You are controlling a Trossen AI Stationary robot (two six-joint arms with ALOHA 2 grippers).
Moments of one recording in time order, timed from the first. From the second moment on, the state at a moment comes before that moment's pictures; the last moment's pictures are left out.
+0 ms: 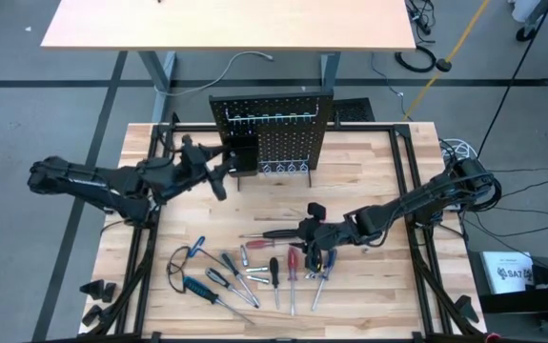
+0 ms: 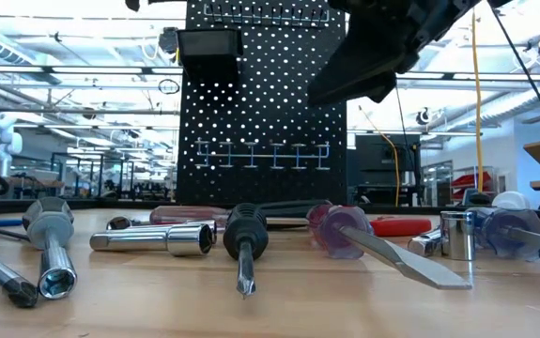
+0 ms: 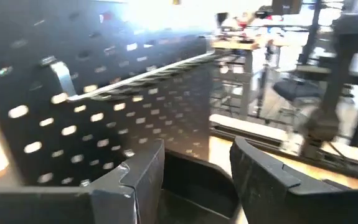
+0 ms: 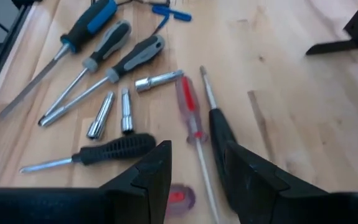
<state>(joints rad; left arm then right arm) -0.14 0.94 0.84 0.05 -0.69 0.00 0.34 1.58 0.95 -0.05 0.31 0.35</state>
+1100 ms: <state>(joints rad) -0.55 1.59 0.85 0.33 -0.70 -0.25 0.68 1.55 0.95 -0.98 0.20 1.14</state>
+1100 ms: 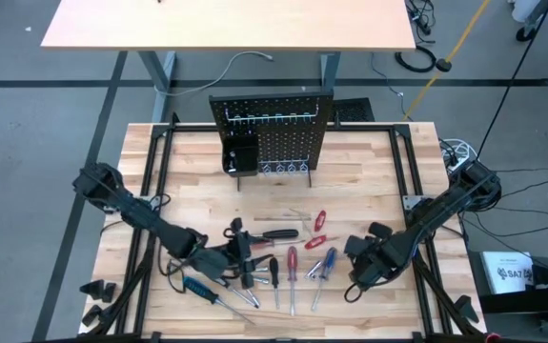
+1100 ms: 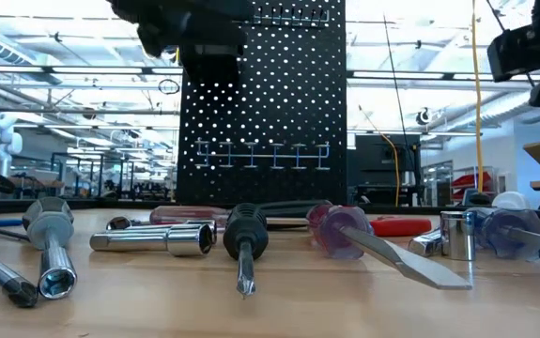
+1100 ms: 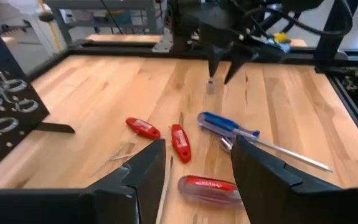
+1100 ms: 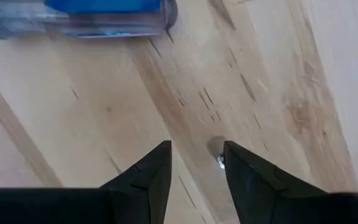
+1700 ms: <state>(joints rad) -0.52 1.59 0.85 0.38 -0.60 -0.23 0.58 1.55 0.95 -1.10 0.12 0.95</state>
